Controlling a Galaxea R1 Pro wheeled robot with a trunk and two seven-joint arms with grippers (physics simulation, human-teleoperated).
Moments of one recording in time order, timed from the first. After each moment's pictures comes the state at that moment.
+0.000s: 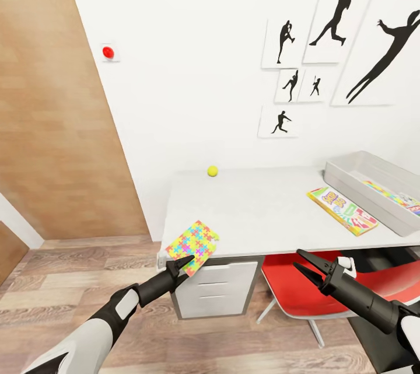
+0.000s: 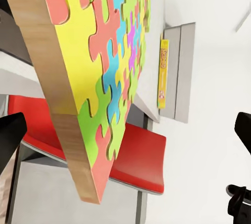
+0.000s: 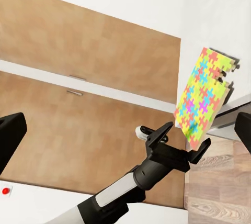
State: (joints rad) left arm -0.71 -0.05 0.39 -0.25 0.35 0.53 -0.95; right arm -0.10 -0.25 -0.28 -1.58 -1.17 0.98 0.58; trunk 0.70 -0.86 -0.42
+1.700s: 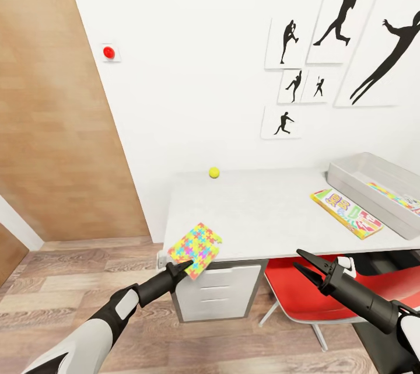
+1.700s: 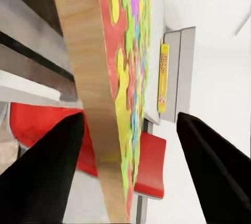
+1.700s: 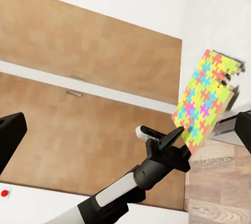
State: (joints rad) left arm -0.71 -0.05 0.39 -0.25 0.35 0.53 -0.94; right arm -0.10 -0.25 -0.28 -1.58 -1.17 0.97 0.58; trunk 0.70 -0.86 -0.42
